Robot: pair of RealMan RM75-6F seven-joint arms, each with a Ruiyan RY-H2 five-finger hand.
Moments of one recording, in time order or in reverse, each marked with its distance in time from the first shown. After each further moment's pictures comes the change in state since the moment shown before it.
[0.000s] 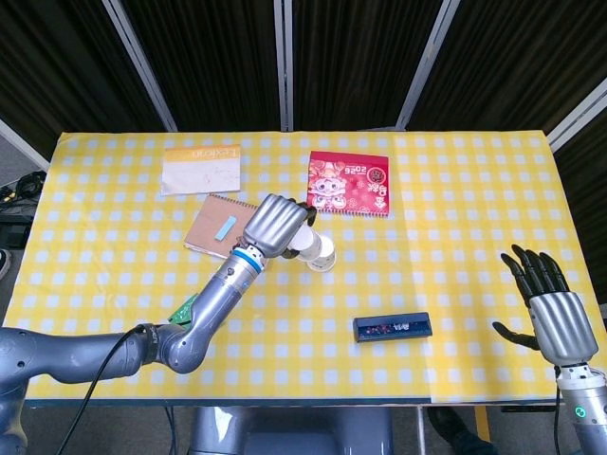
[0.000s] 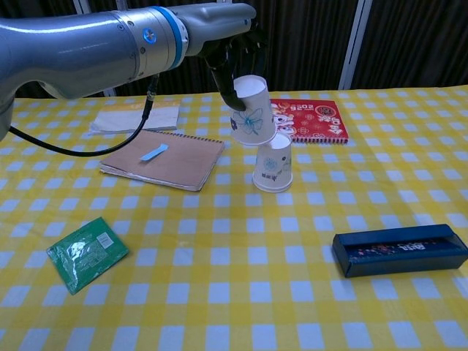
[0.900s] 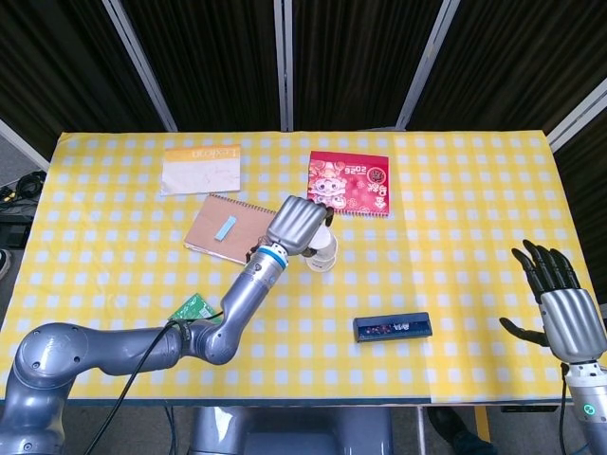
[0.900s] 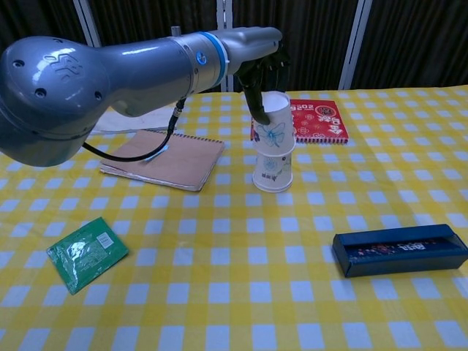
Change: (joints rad) left arm -0.134 -0.144 0.012 0.211 -0.108 -0.031 -0.049; right arm -0.010 0.015 0.026 0.007 0.012 -0.005 0.042
